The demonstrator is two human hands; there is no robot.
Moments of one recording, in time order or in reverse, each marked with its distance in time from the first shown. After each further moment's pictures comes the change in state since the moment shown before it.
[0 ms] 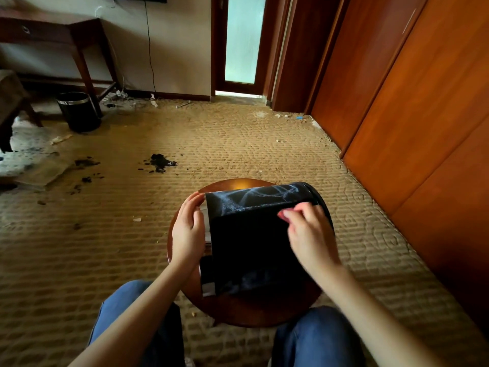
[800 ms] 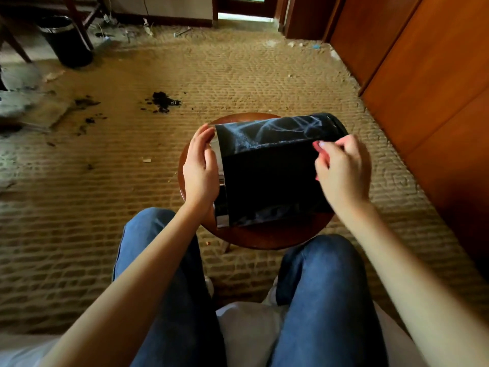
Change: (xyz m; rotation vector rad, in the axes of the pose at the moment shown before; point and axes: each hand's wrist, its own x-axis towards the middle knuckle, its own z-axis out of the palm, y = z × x) left_hand -0.029 -0.002 -0.004 -0.052 0.025 0.081; right_hand -0.018 0.007 -0.017 -0.079 0.028 0.205
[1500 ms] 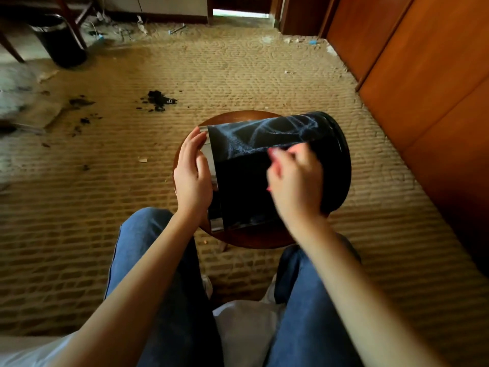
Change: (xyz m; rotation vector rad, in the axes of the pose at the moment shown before) left_hand -0.014 0.003 -0.002 0.036 0.020 0.053; right_hand -0.026 -0.068 0.009 0.151 -0.001 -0.015
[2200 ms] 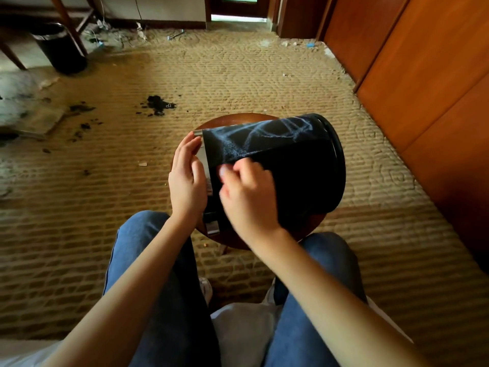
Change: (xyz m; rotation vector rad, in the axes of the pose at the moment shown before) left_hand -0.001 0.001 -0.003 0.040 -0.011 0.069; right_hand -0.023 -0.049 0.013 0.020 -0.032 -0.177
